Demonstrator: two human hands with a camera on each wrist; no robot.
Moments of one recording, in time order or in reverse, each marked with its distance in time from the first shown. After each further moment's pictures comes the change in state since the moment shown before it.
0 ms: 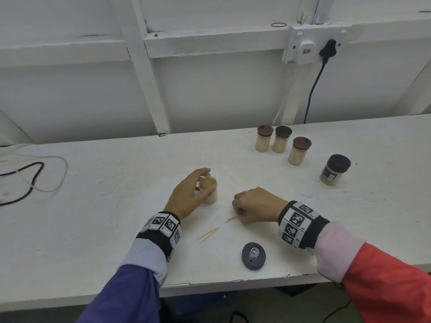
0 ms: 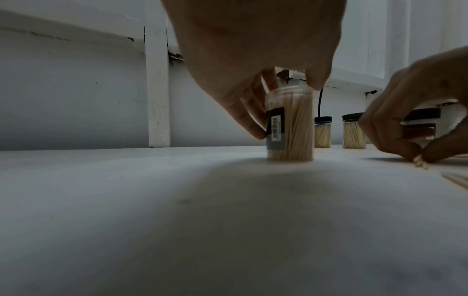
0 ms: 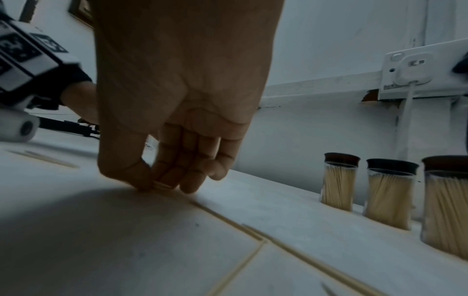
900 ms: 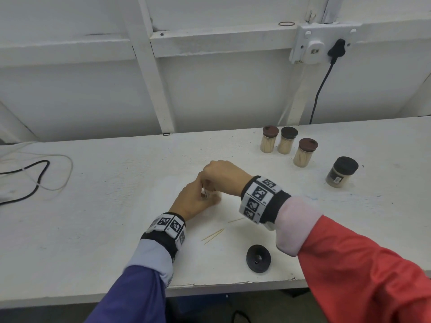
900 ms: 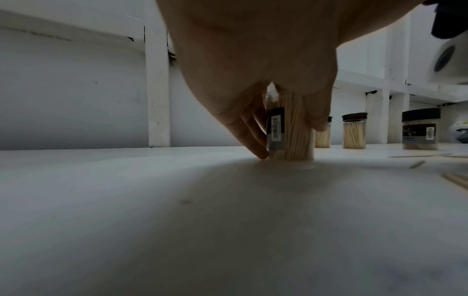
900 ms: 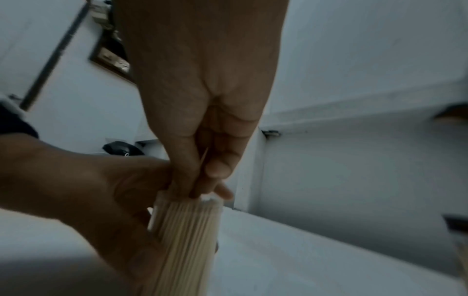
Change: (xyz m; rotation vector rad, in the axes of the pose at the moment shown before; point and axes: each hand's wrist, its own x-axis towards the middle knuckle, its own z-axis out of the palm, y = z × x) left_hand 0.005 0.001 0.003 0.080 -0.101 -0.178; right_hand 0.069 -0.043 -0.075 -0.012 0.206 -0.040
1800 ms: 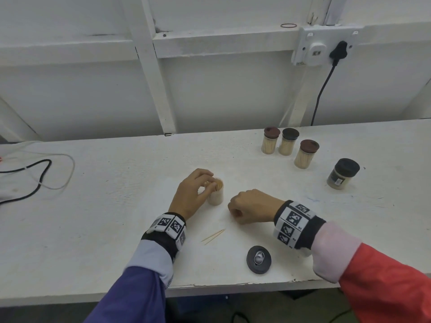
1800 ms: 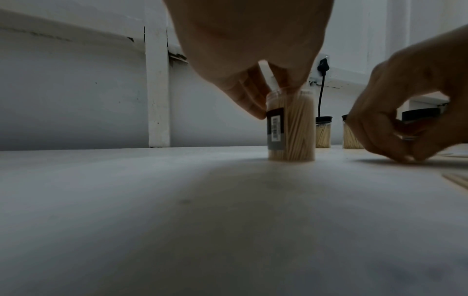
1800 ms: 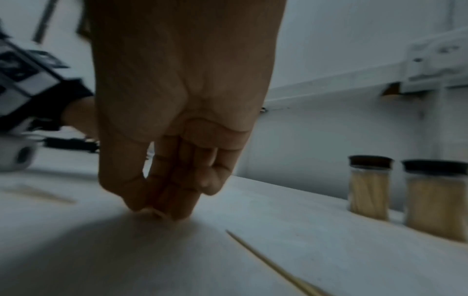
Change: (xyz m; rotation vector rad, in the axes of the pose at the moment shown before) left_hand -0.003 0.000 -0.003 0.000 0.291 0.397; right_hand -0.064 0.028 0.053 0.069 -0.227 -0.030
